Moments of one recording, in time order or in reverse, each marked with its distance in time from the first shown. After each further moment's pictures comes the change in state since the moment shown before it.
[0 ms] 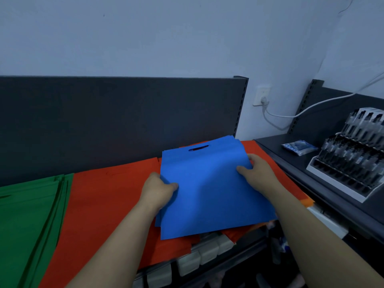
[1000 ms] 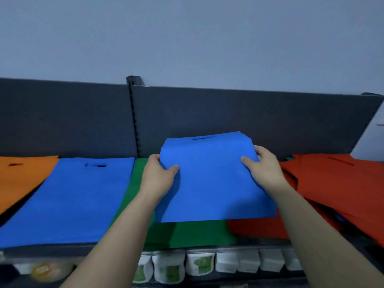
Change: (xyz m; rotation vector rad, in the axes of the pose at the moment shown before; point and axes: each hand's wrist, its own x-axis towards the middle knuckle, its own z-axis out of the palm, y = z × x) left_hand -0.111 -0.118 -0.328 -0.233 0.418 0.011; right_hand -0.152 -0.227 0.226 0.271 -0.186 -0.248
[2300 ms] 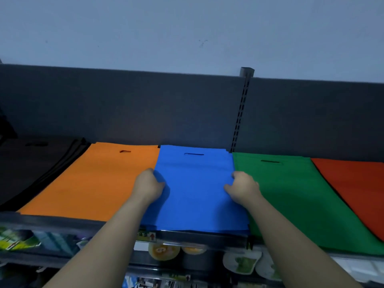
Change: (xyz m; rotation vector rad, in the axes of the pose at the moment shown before) left_hand 0.088 -0.147 -0.312 0.683 -0.028 -0.148; right_hand -0.080 -0.075 0.347 -0.729 -0.369 0.078
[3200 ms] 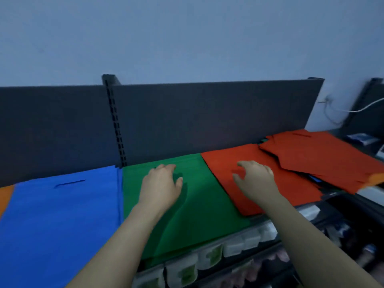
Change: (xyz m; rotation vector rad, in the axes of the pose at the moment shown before) left_hand -0.079 0.257 0.152 0.144 0.046 0.713; right_hand -0.049 0.258 -0.148 -0.217 0.491 0.186
